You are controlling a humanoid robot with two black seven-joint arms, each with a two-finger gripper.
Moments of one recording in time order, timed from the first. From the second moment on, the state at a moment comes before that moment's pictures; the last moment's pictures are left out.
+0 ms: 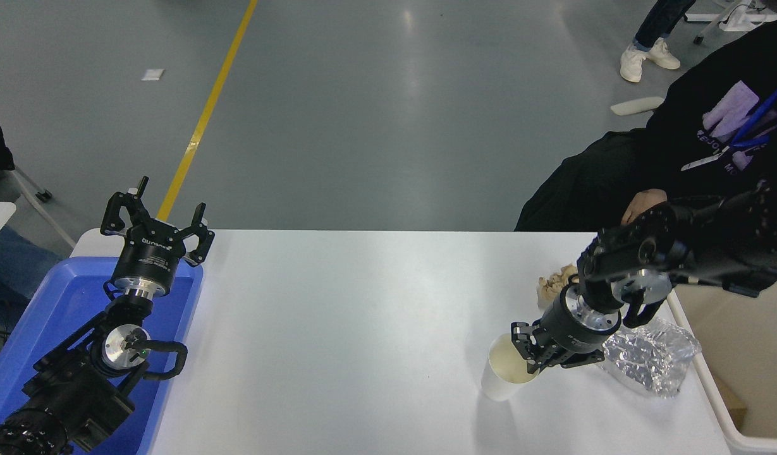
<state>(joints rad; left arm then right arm) -0.55 0.25 -0.94 -0.52 0.01 -0.56 -0.49 1.92 -0.22 -1.26 1.38 0.12 0.64 -0.05</state>
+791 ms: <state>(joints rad) -0.54 0.25 -0.94 -0.52 0.01 -0.56 -0.49 2.59 -0.34 -1.43 1.50 0.18 0.78 -0.05</state>
